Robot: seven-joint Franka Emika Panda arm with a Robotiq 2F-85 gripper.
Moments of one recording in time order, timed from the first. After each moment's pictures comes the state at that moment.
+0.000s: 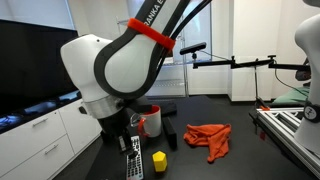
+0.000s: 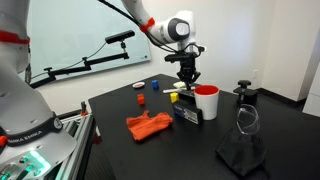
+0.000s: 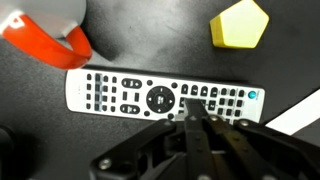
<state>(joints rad) 0.13 0.56 0.07 -1.87 -0.22 2.29 -0.16</state>
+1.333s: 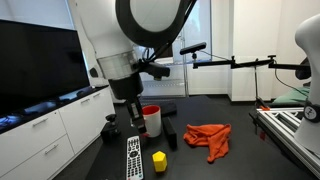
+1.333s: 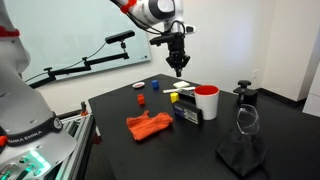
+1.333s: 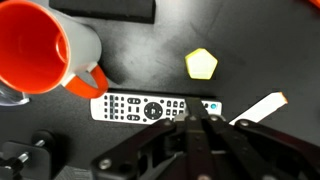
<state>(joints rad) 0.12 0.26 0.09 -2.09 -0.18 2.26 -0.15</state>
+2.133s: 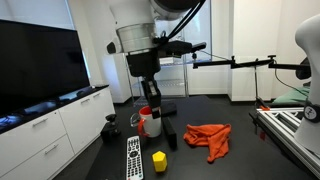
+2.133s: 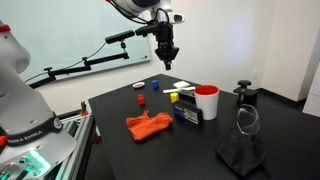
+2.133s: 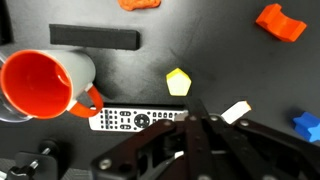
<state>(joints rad) 0.11 0.04 0.09 -2.26 -0.09 2.25 -0.19</state>
